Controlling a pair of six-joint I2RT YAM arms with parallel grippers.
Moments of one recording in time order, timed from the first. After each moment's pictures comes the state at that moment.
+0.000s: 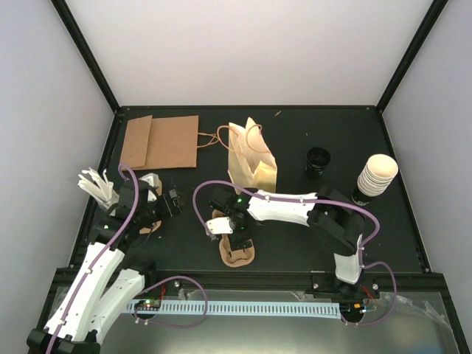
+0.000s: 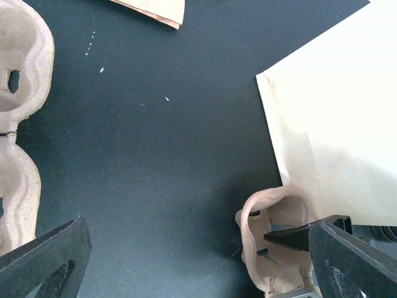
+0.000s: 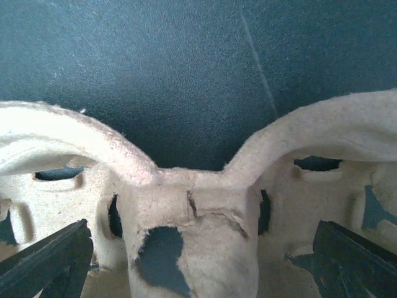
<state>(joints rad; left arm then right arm) -0.25 0.63 0.66 -0.79 0.14 -0.62 1.10 1.90 1.28 -0.76 -0.09 -0.73</state>
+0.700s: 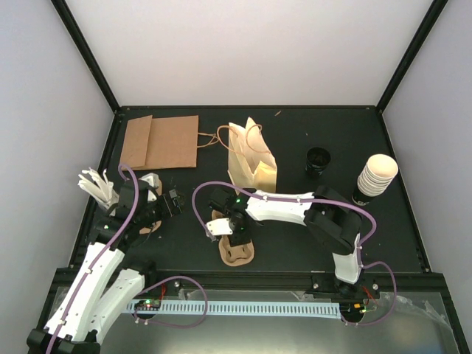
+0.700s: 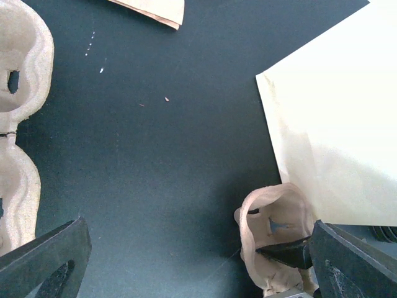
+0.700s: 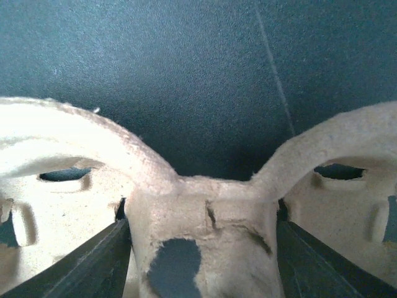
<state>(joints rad) -0.25 0.63 0.66 -0.79 0.14 -0.62 1.10 1.93 1.29 -0.77 -0.10 -0.75</state>
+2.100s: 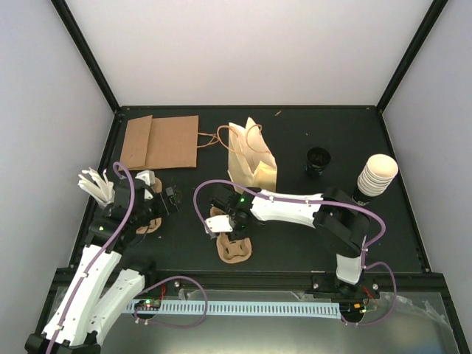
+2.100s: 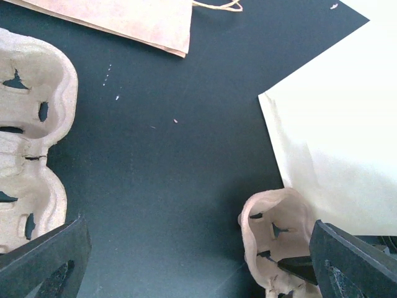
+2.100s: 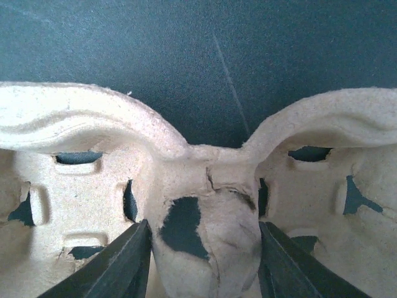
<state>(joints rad) -0.25 0.62 0.72 -0.82 0.08 -0.57 1.10 1.87 1.27 -0.73 -0.06 -0.75</state>
